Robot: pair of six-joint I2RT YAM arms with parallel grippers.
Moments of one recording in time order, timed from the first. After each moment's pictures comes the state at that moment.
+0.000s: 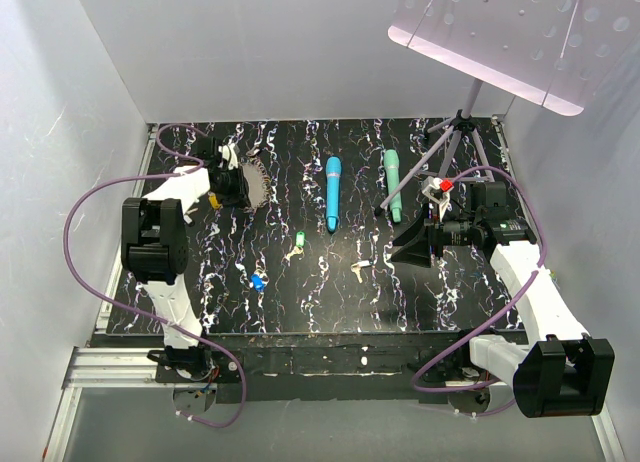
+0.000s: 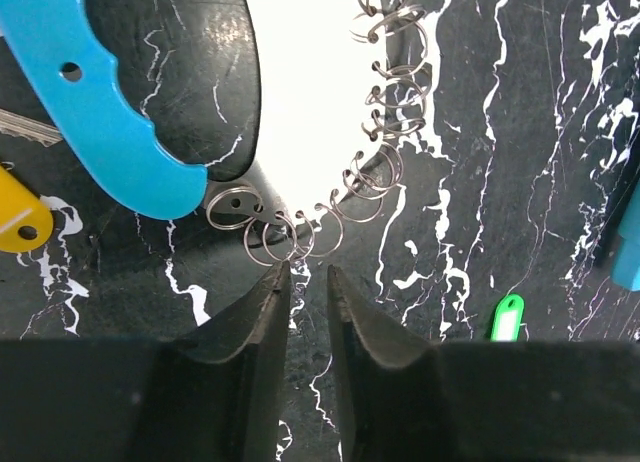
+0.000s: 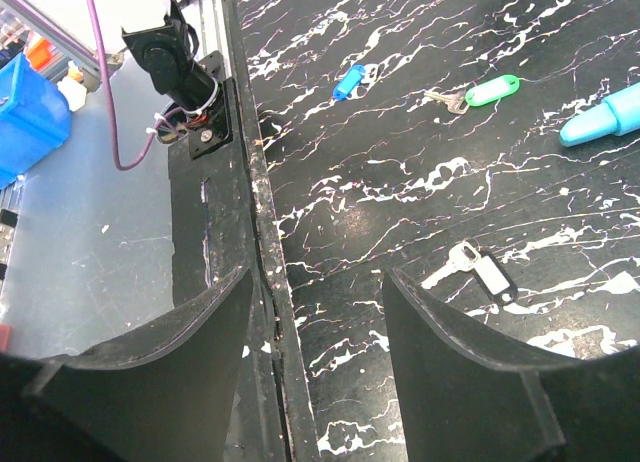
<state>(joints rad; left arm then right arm) -0.06 1.92 1.37 -0.50 0.27 -0.20 0.09 1.07 0.84 -0.66 -1.31 -0.42</state>
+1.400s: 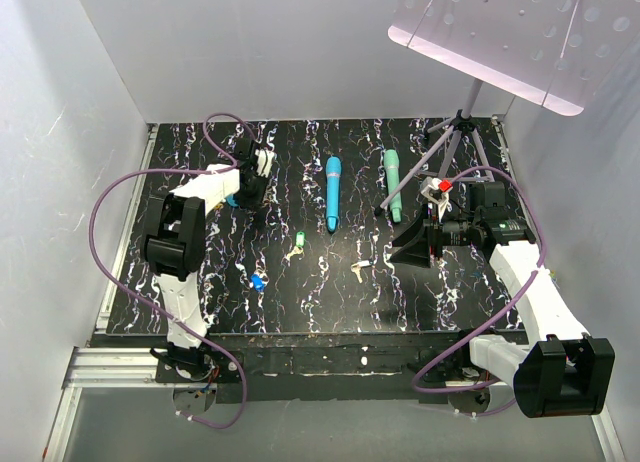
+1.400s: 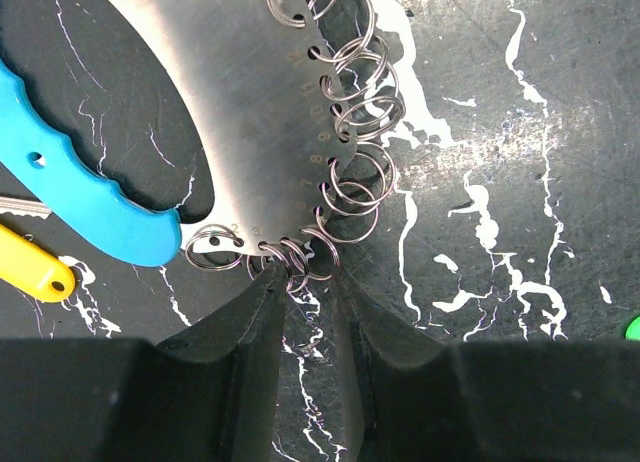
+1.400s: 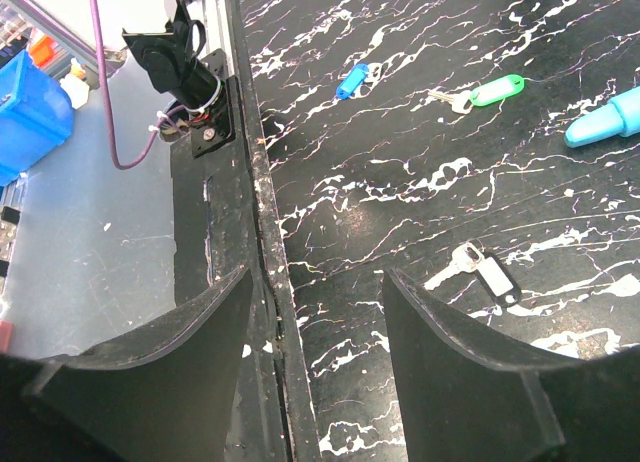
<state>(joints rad) -0.25 1.99 1.44 -0.56 -0.03 0.10 0.09 1.08 0.84 -0.66 -1.31 -0.42</state>
